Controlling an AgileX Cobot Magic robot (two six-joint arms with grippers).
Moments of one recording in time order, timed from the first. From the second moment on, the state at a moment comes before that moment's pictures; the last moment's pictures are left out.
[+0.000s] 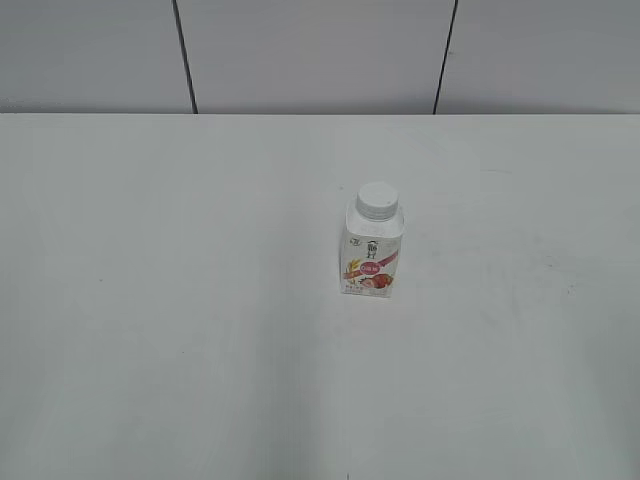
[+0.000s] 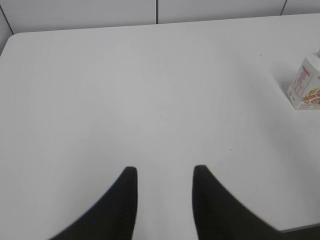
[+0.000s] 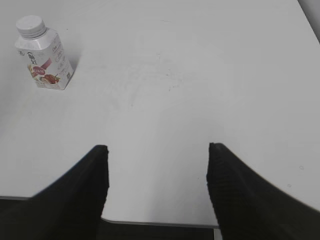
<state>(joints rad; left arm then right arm) 0.02 -0.01 -0.52 -0.07 1.06 0.09 0.02 -0.01 -0.51 0.13 1.10 -0.13</state>
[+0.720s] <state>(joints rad) 0.02 -0.01 -0.52 -0.07 1.06 0.09 0.02 -0.01 -0.51 0.13 1.10 -0.13</state>
